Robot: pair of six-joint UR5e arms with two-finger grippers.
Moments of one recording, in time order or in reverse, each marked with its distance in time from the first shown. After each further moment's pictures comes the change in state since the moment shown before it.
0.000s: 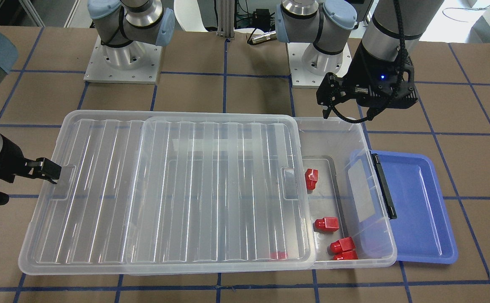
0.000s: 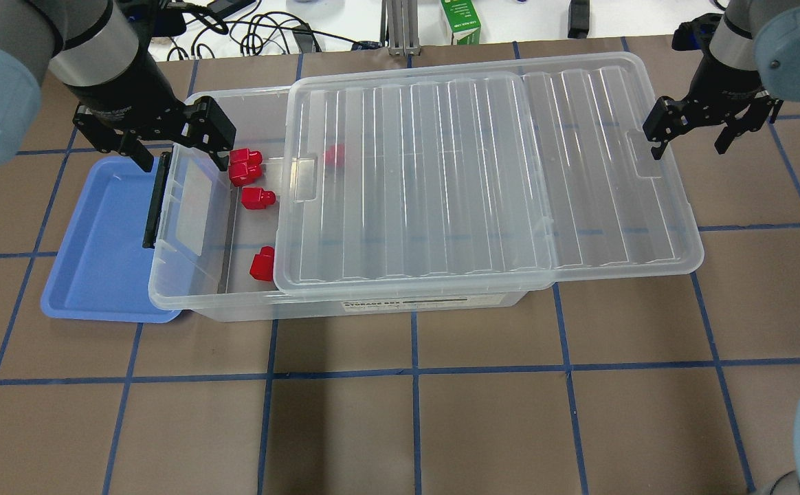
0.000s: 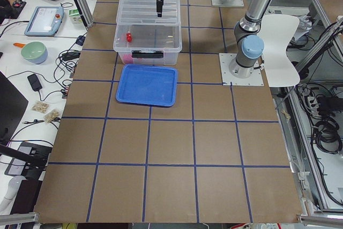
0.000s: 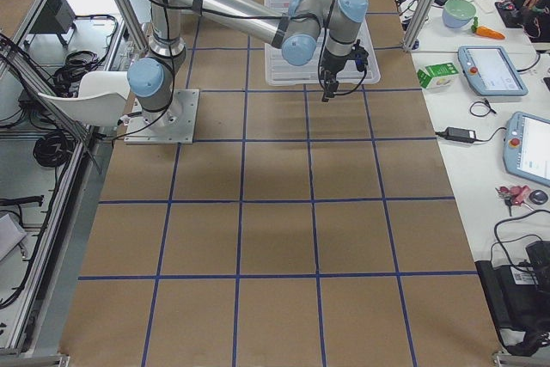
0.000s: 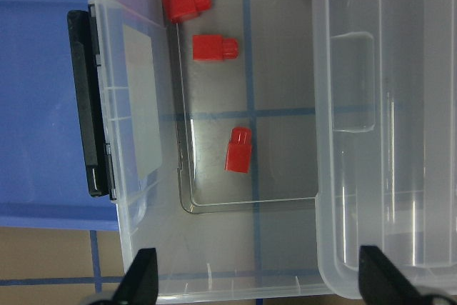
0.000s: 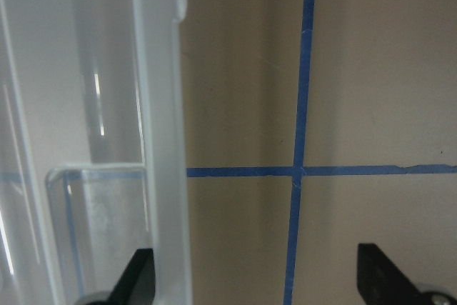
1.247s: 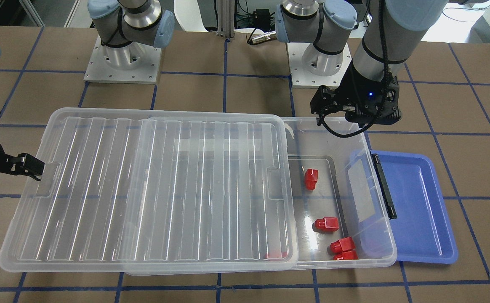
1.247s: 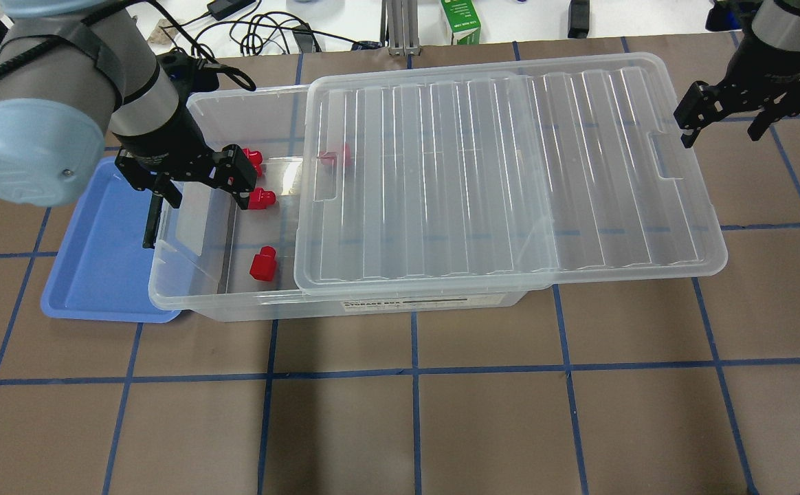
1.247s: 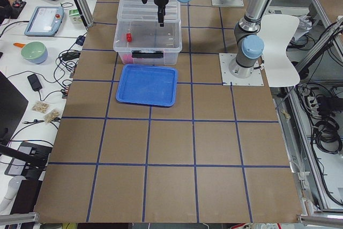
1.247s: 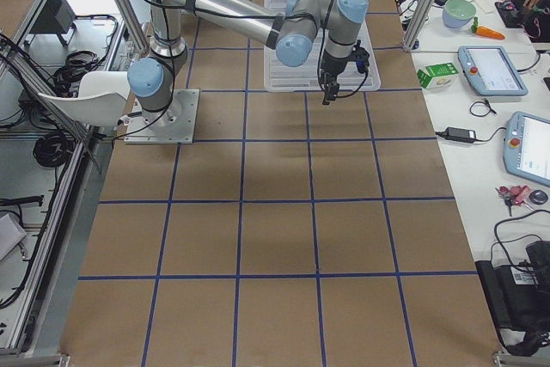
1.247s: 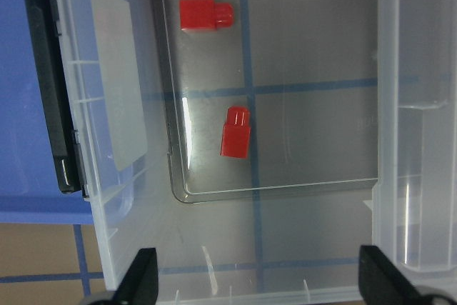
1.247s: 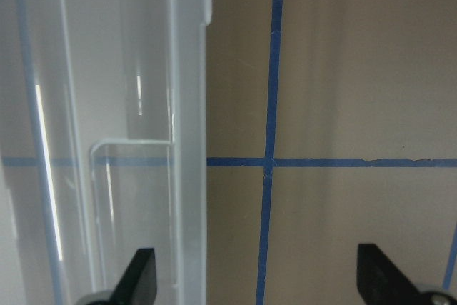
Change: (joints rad) left arm 0.000 -0.039 -0.149 0.109 -0.004 0.052; right arm -0.033 -0.078 -0.041 0.083 0.004 -0.041
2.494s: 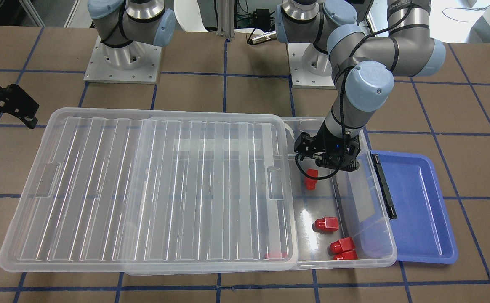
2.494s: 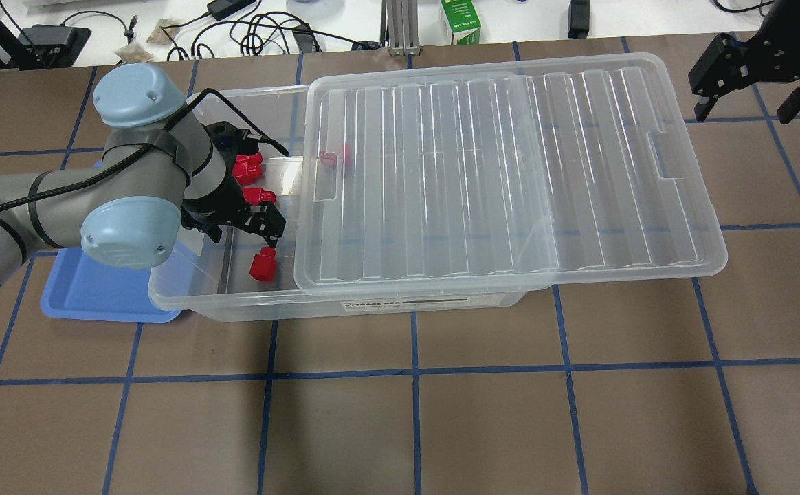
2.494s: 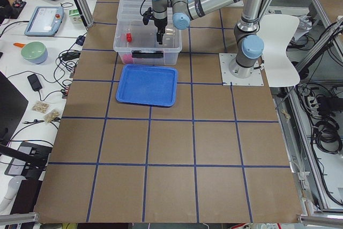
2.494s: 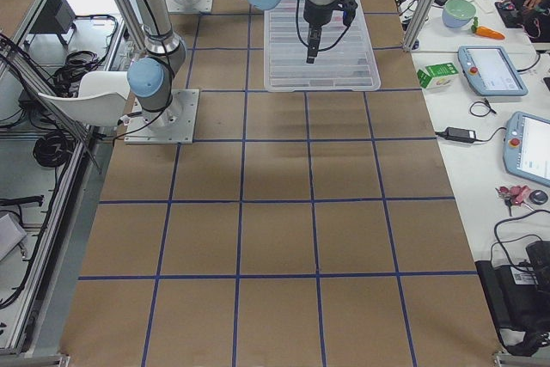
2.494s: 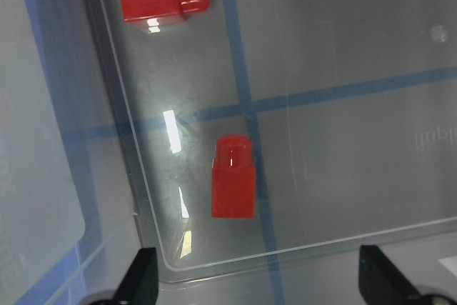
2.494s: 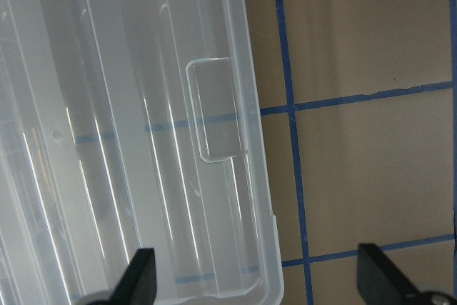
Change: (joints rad) left arm 0.004 -0.114 -0.206 0.329 -0.015 0.073; right arm 0.031 -0.145 -0.050 0.162 0.042 0.185
